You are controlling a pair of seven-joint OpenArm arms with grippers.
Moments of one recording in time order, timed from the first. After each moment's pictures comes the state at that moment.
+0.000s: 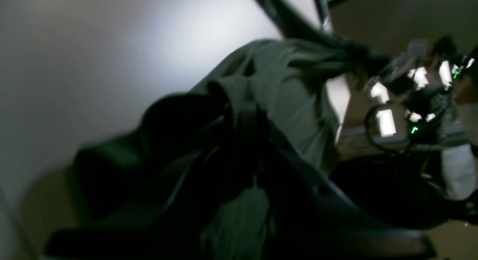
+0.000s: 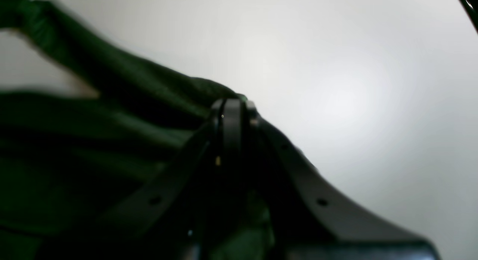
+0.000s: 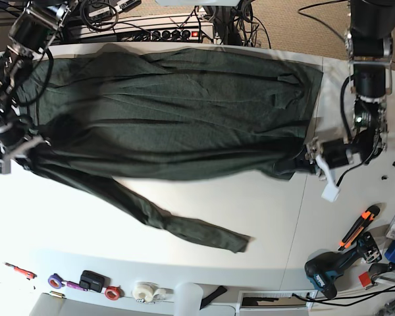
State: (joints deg) left arm -18.2 -22.8 0.1 52.5 -82.4 -43.2 68.6; right arm 2.0 25.6 38.1 84.5 22.1 36.5 -40.7
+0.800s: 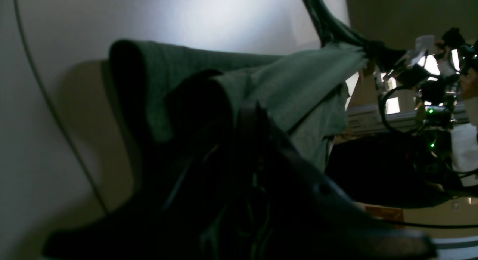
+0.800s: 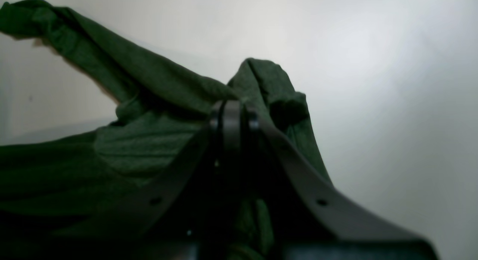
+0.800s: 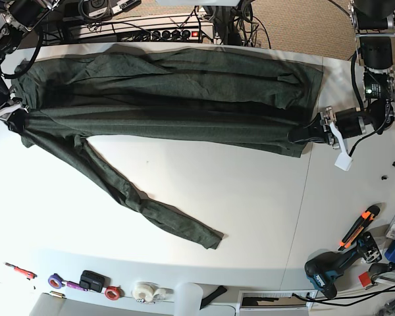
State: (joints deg) left arm -7.8 -24.5 -6.4 56.5 -84.2 -44.2 73.3; right arm -6.5 25.5 52.3 84.5 40.0 40.0 -56.0
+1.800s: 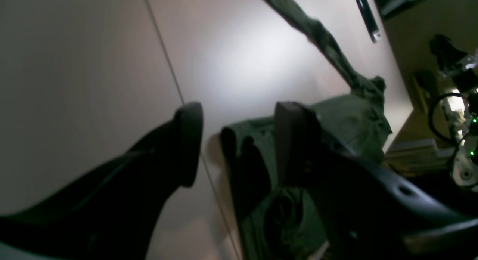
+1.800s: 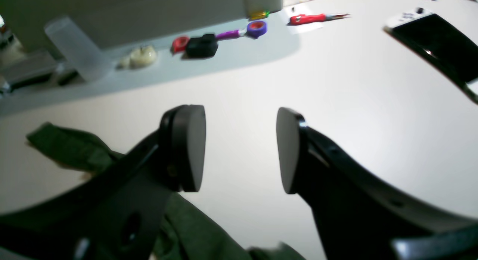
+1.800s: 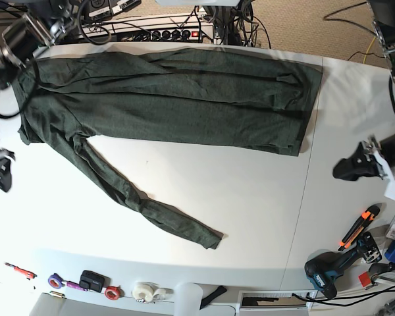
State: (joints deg) left arm -13.3 -33.5 -16.8 62.0 -82.7 -43.3 73.9; right arm 11.6 24.4 47.6 83.3 33.6 39.8 -46.0
